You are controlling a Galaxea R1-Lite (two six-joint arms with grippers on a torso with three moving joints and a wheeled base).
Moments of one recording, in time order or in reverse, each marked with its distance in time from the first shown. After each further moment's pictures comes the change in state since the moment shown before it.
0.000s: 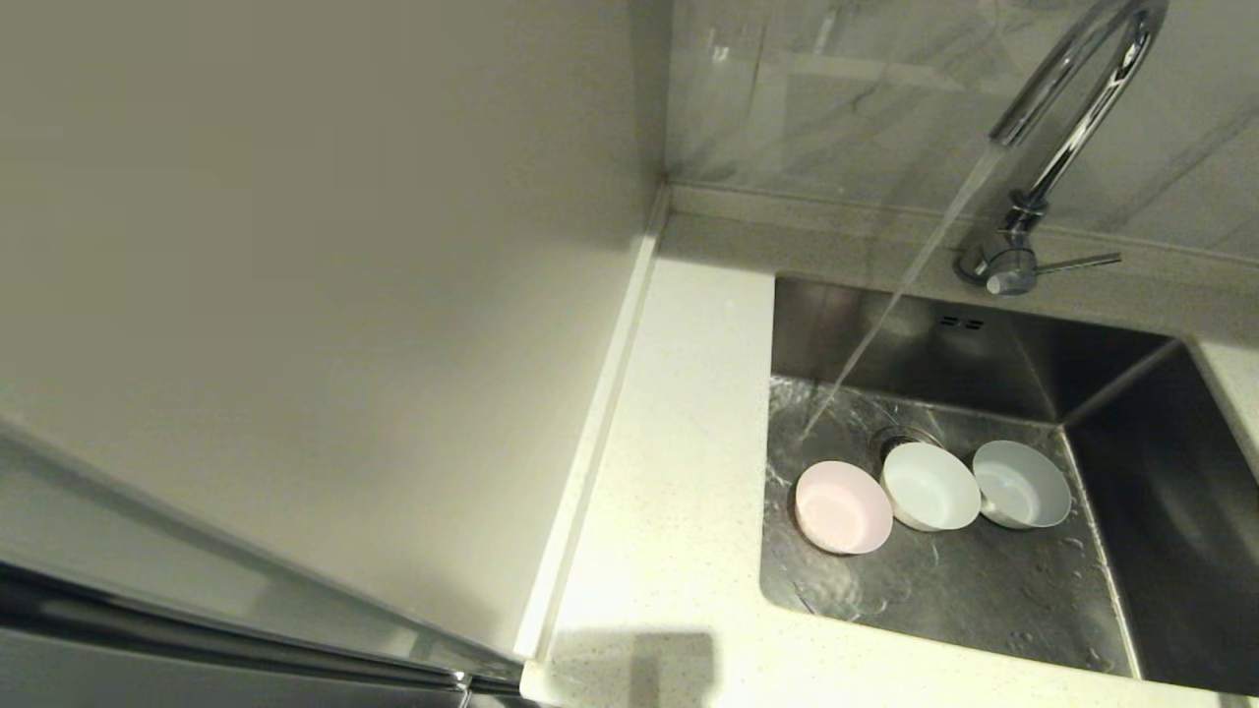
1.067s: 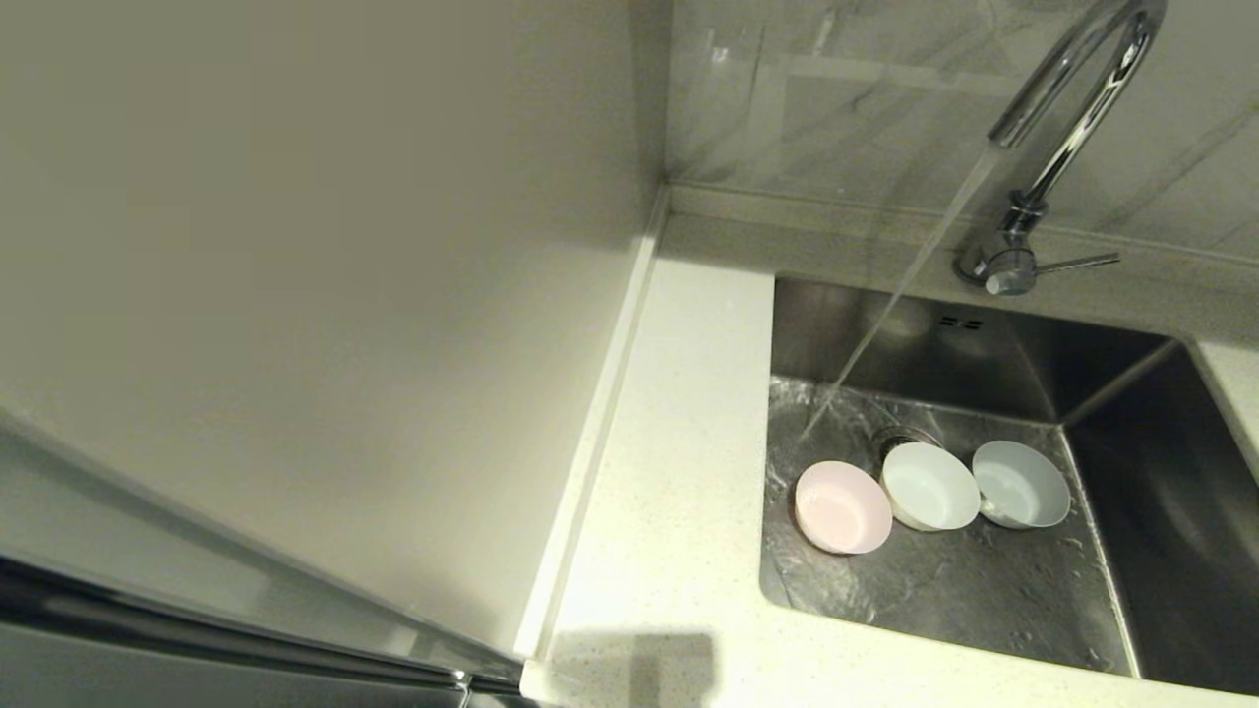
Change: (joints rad) left arm 0.000 0.000 0.000 0.000 0.001 0.000; right arm 0.004 -0.235 0.600 -0.478 0.180 -0.037
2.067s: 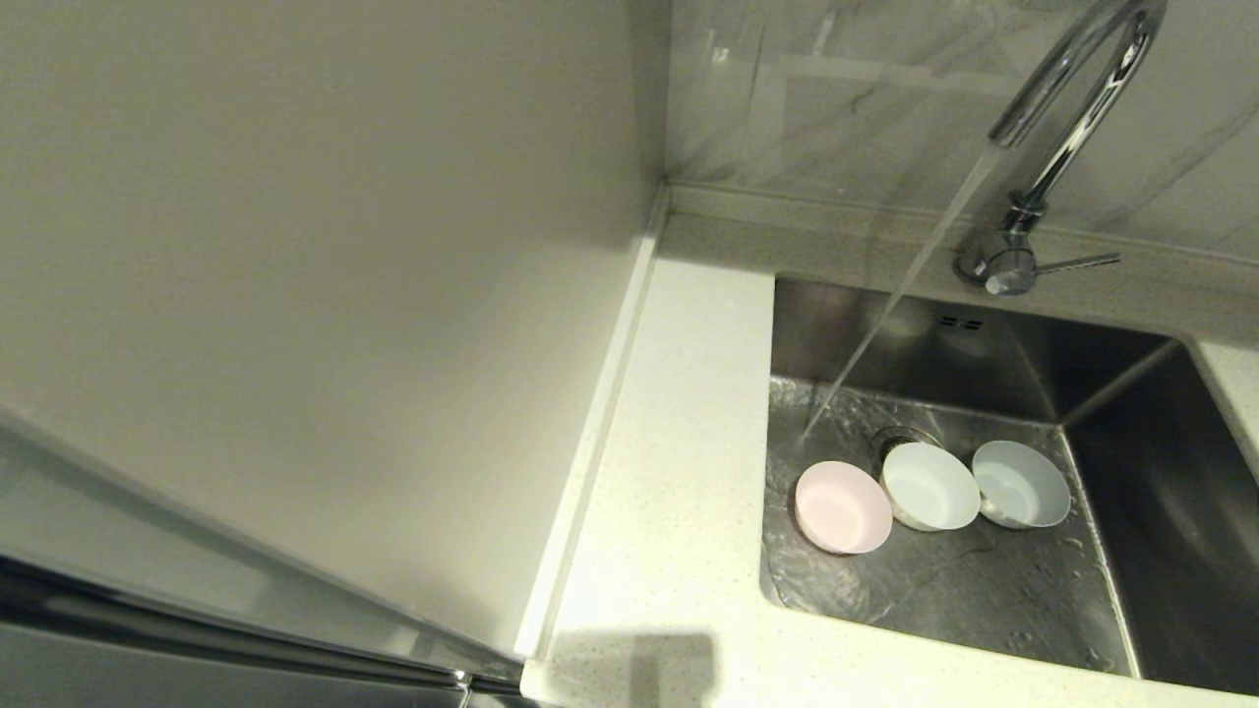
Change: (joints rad) left arm 0.000 0.000 0.000 0.000 0.000 0.000; right arm 0.000 0.000 0.020 0.132 0.067 0.106
